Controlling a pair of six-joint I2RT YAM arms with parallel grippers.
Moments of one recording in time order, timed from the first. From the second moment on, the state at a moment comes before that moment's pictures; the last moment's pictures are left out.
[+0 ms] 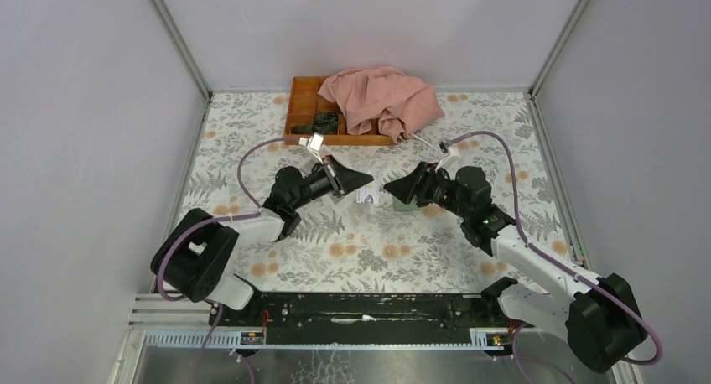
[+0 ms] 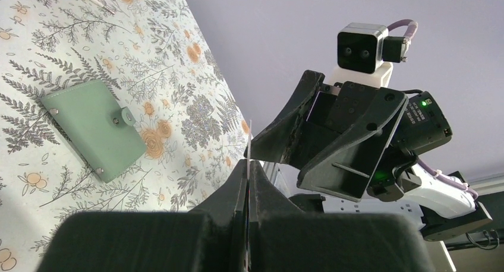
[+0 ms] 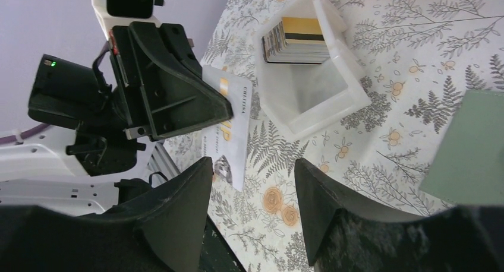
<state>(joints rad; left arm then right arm) -0.52 1.47 0.52 1.02 0.50 -1.10 0.53 1.03 0.54 0.28 -0.34 0.75</state>
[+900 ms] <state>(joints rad) -0.54 1.65 0.52 1.29 0.50 -1.29 0.59 1.24 0.51 0.56 -0.38 0.85</state>
